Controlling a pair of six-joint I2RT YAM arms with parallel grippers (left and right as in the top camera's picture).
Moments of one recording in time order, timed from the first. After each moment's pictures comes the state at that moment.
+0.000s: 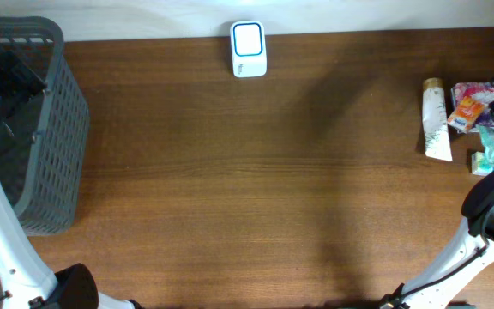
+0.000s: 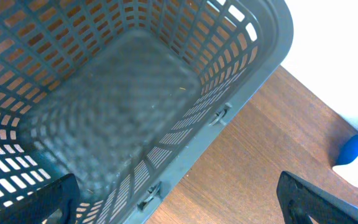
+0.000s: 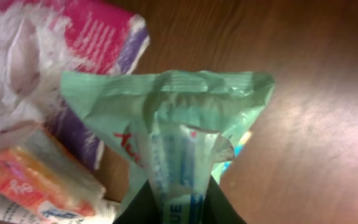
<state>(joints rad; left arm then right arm) 0.35 1.70 2.26 -1.46 -0.09 -0.38 -0.57 2.21 2.05 -1.15 0.30 0.58</state>
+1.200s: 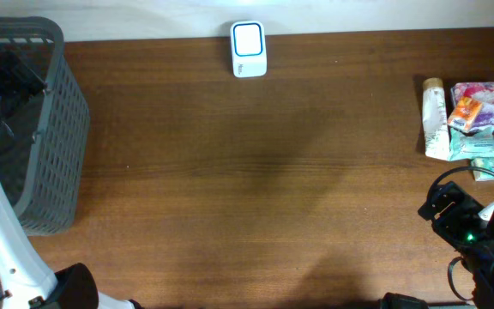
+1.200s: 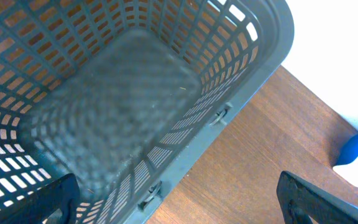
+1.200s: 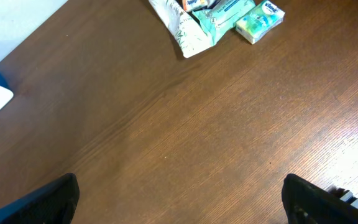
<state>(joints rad) 0.35 1.70 2.26 -1.46 -0.09 -0.38 -0.26 0.77 1.25 -1.33 0.09 0.47</state>
